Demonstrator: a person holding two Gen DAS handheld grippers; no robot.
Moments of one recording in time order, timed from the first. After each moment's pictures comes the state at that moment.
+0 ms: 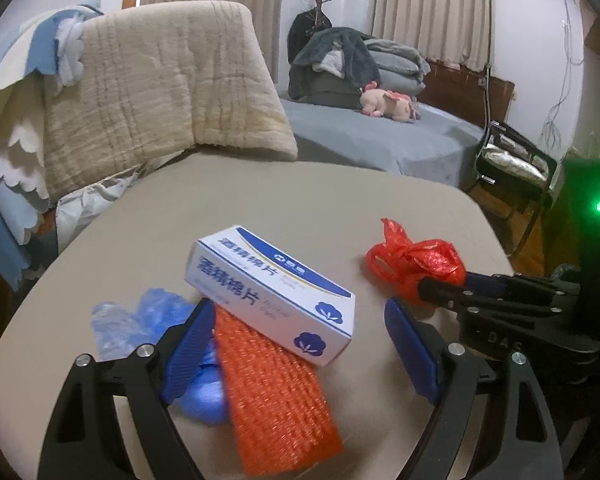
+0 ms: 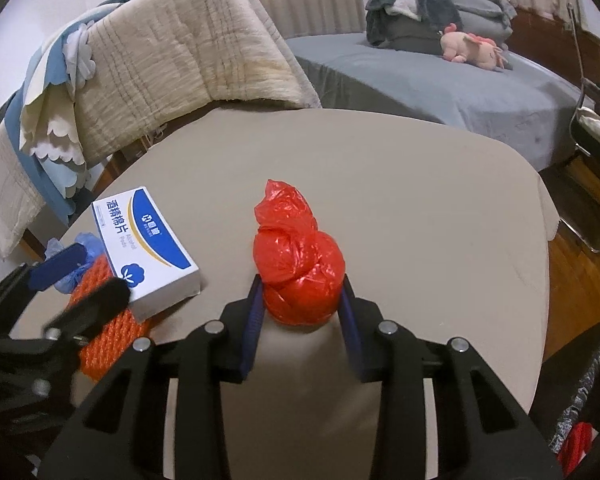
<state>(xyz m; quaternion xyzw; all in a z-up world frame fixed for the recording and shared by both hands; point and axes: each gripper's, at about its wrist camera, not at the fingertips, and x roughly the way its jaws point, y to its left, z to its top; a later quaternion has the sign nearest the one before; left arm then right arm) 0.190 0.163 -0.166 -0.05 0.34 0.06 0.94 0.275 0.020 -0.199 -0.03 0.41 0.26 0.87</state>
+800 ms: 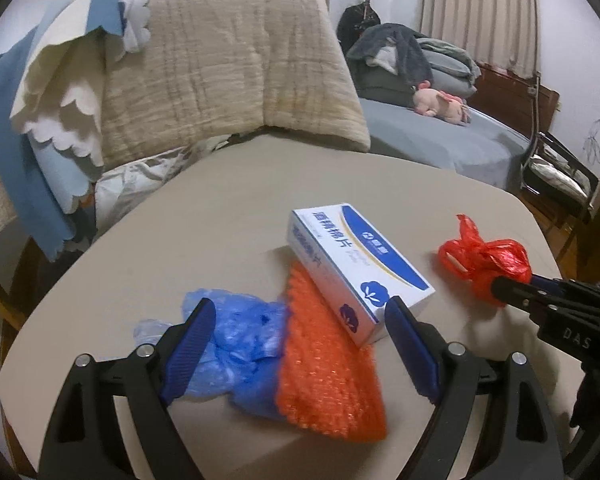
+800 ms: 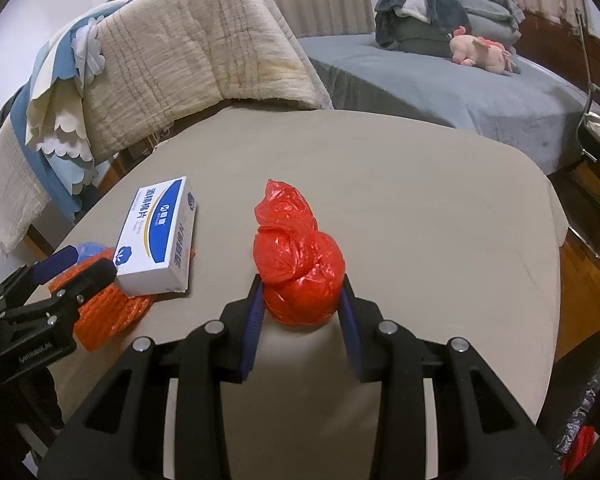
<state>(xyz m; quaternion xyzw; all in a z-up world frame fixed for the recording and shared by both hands) 0.175 0.214 -0.174 -0.08 0.35 0.14 0.92 0.272 0.031 -0.197 -0.03 0.41 0.27 0.87</state>
